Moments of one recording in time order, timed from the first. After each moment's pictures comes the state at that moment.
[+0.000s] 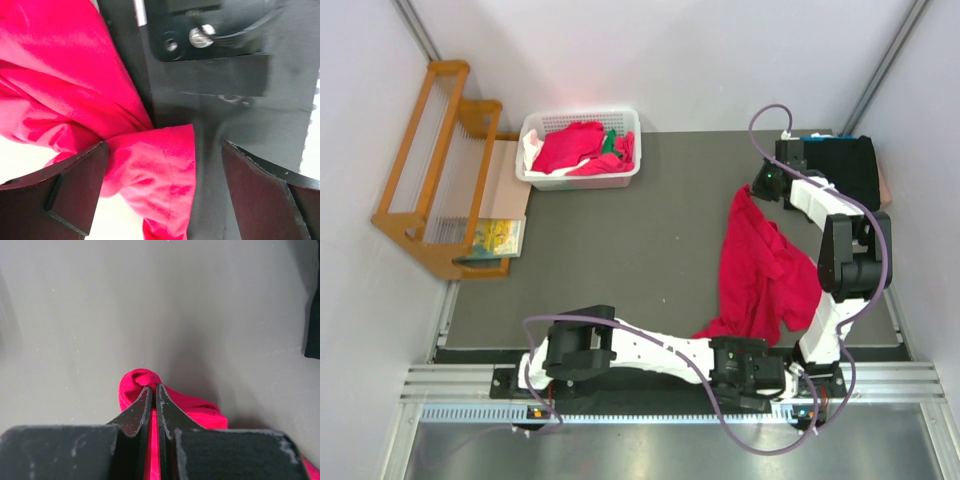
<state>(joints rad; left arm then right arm) -1.63 2.08 1.58 -0.64 -0.26 0.17 0.07 1.87 1.35 -0.28 -0.09 0.50</state>
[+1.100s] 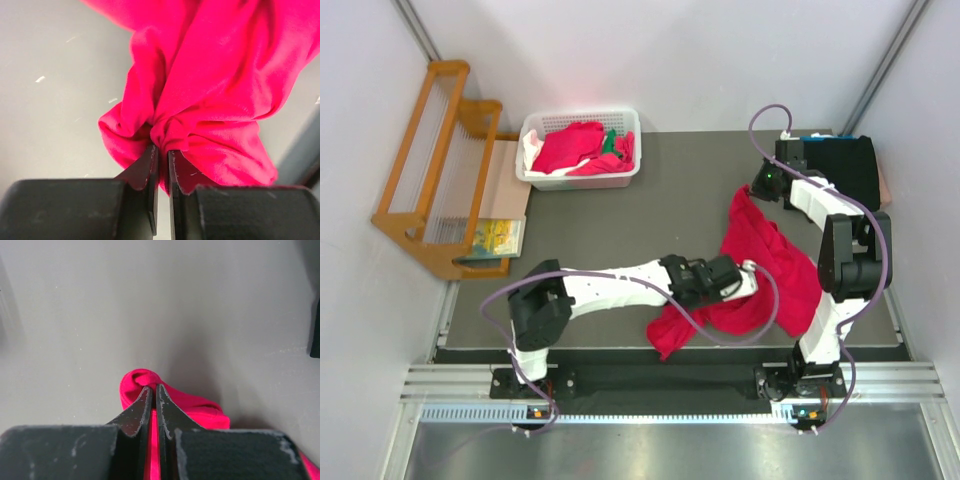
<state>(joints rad) -1.24 1.88 1.45 -0.64 -0.24 0.20 0.07 1.87 1.35 -0.28 -0.10 0.50</state>
